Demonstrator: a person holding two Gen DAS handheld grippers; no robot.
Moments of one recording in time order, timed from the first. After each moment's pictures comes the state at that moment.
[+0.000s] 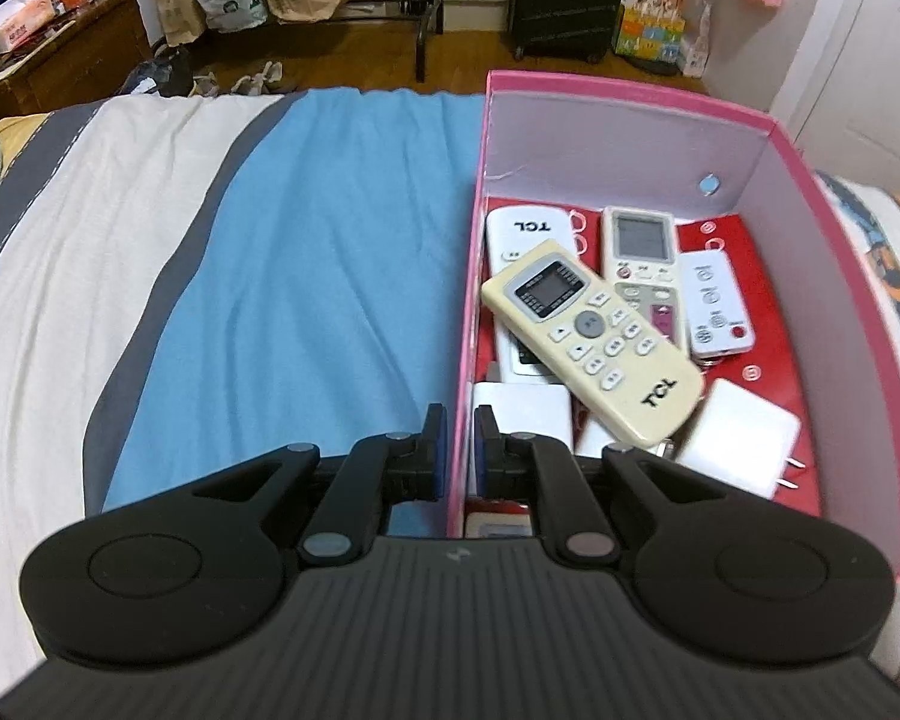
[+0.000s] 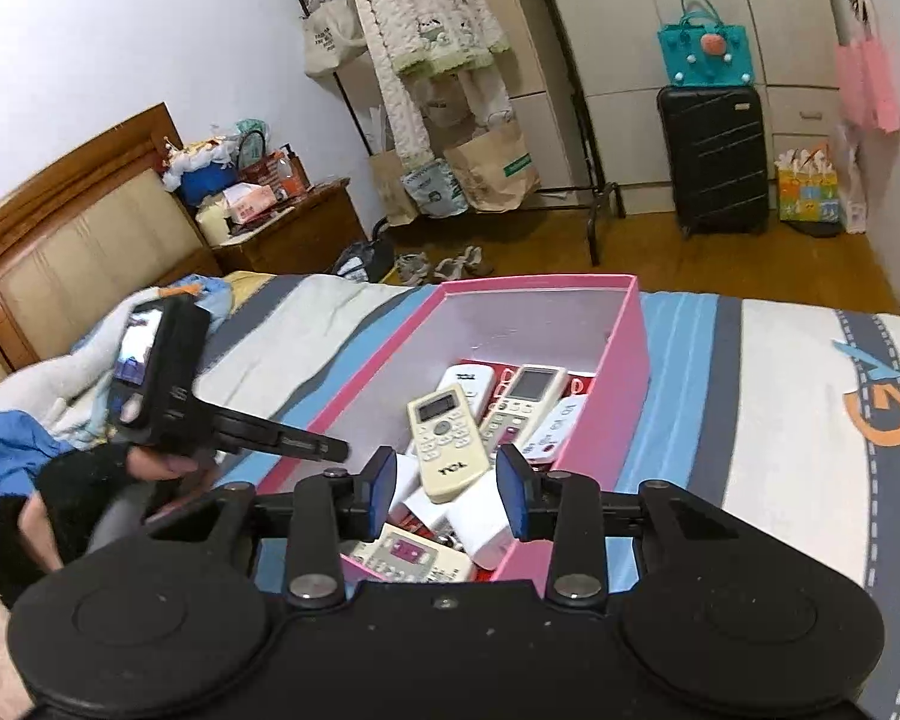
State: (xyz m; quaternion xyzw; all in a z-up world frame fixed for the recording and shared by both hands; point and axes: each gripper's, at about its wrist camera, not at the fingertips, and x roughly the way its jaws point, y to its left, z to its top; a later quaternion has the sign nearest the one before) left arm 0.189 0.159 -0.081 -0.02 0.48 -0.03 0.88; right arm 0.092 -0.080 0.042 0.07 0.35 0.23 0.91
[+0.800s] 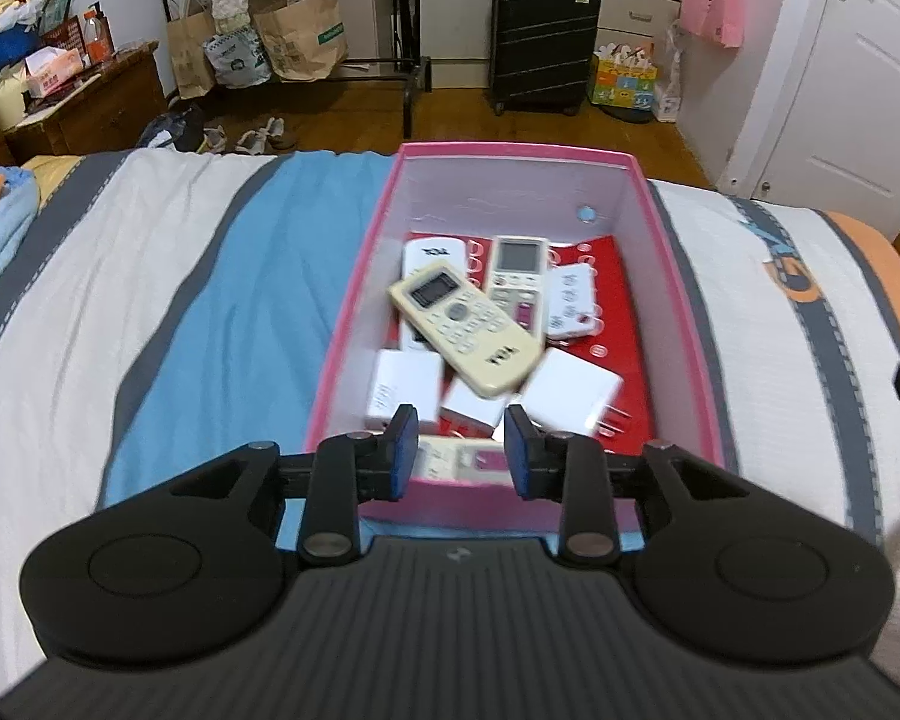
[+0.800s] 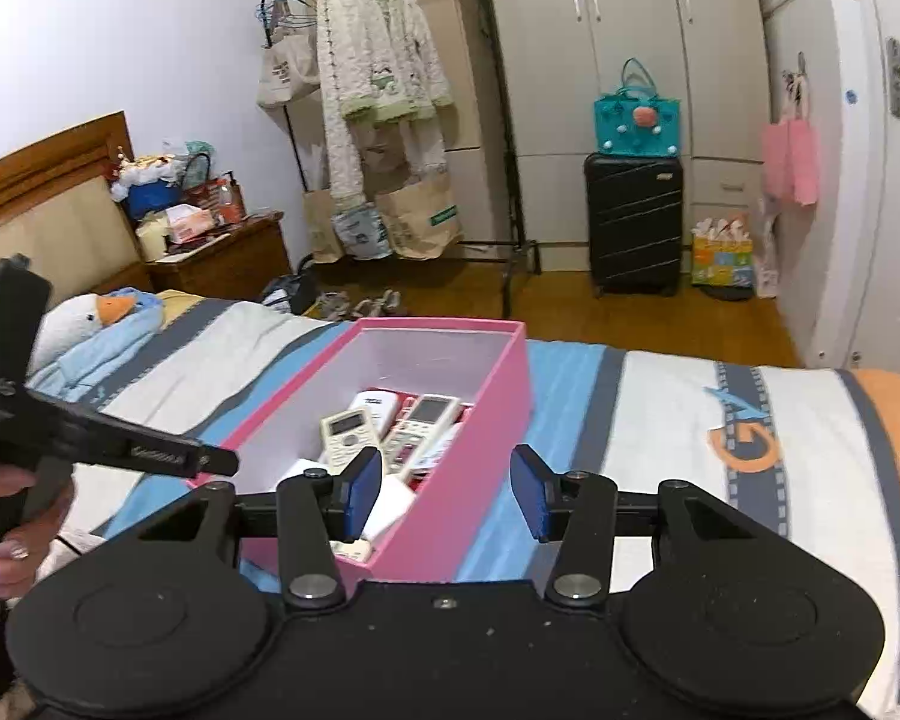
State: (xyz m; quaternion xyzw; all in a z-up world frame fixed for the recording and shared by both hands) left arm 0.089 0.091 -0.006 -0.01 0.43 -0.03 0.90; right arm 0.040 -0.114 0.070 0.01 0.30 0.15 0.94
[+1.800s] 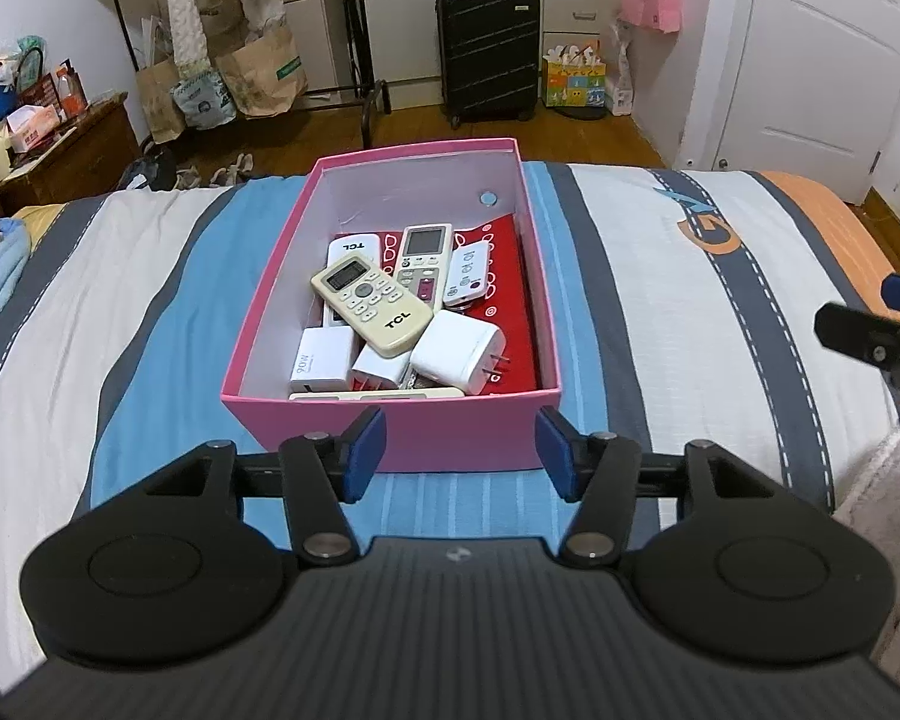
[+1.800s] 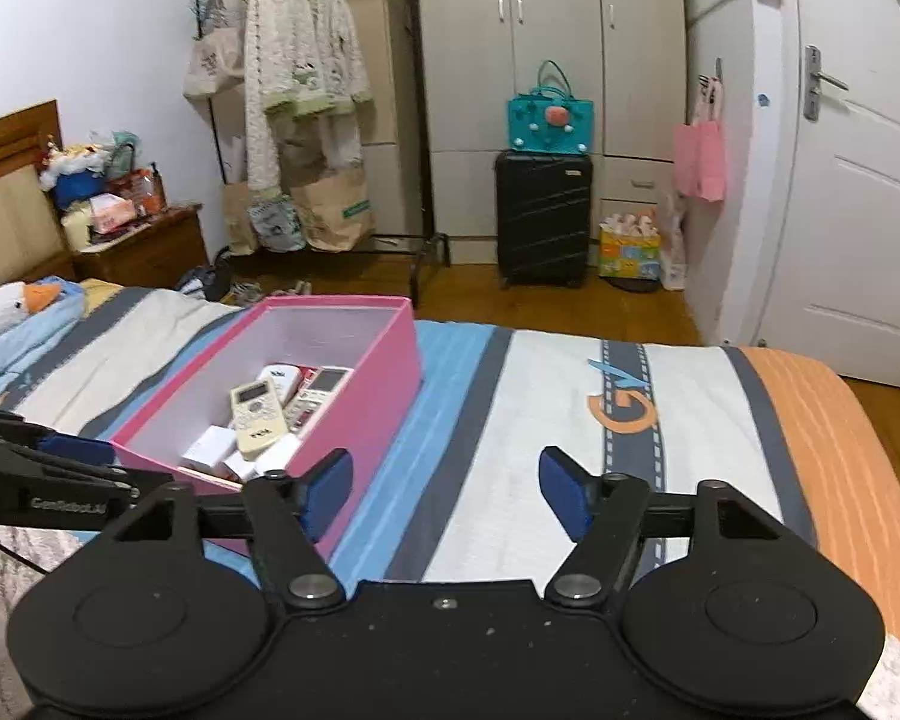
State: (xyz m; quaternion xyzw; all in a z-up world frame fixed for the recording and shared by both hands) left arm 0.016 0.016 0.013 0.03 0.41 -0.05 0.91; right arm 0.002 -0.147 0.070 -0.01 0.32 0.06 0.95
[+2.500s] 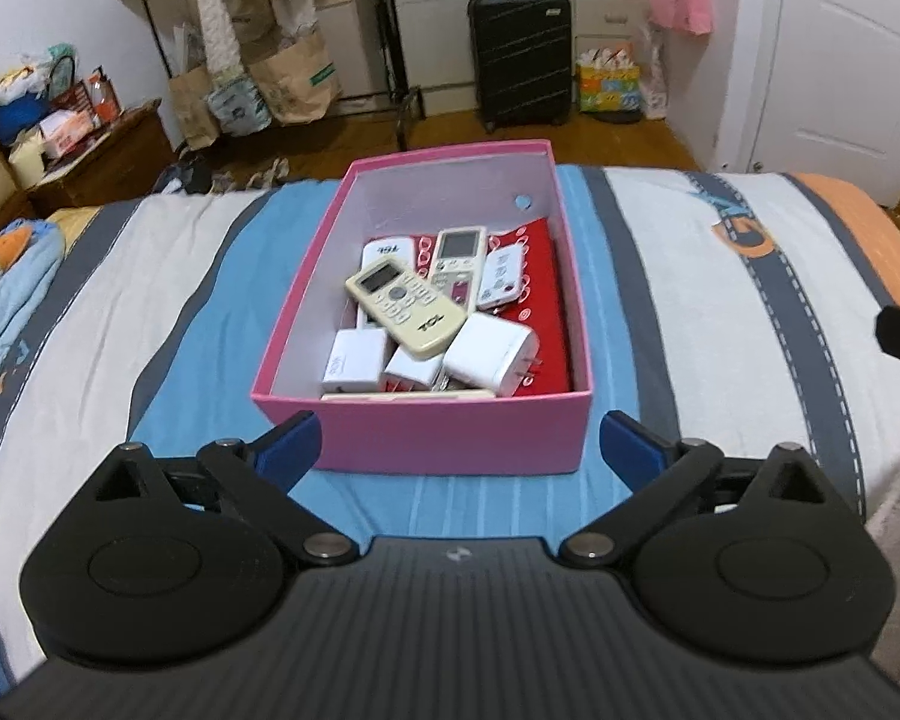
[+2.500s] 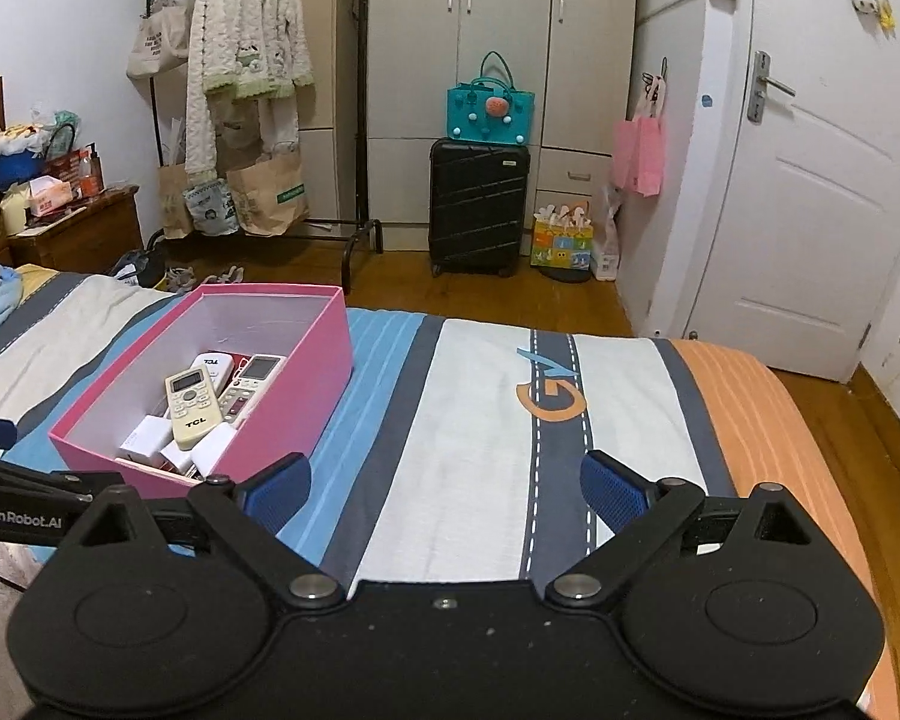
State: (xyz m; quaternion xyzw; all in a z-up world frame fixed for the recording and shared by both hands) left arm 0.018 0.014 0.011 0.05 0.41 -0.01 0.91; right arm -0.001 -0.147 0.075 -0.03 0.32 0.00 0.95
